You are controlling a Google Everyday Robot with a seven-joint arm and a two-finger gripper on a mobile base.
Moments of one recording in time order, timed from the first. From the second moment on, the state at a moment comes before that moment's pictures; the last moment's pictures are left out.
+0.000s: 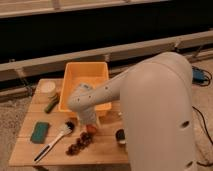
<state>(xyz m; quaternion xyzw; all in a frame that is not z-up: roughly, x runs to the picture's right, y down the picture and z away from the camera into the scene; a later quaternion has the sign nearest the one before) -0.089 0.203 0.785 -0.24 0.26 0.64 0.68</state>
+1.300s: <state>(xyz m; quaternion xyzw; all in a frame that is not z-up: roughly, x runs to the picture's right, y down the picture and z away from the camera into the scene) -0.084 0.210 0.813 -0.25 0.27 0.66 0.66</state>
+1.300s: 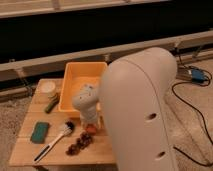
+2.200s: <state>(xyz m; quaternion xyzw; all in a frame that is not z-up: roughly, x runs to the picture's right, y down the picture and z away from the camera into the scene) -0.050 0.141 0.745 -0.24 0.26 0.67 0.65</state>
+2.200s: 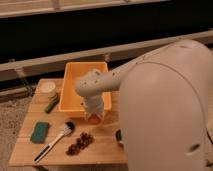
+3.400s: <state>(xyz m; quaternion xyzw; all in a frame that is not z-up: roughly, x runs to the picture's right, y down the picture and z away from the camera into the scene) 0.031 0.185 0.630 -0.29 0.33 0.66 0.61</state>
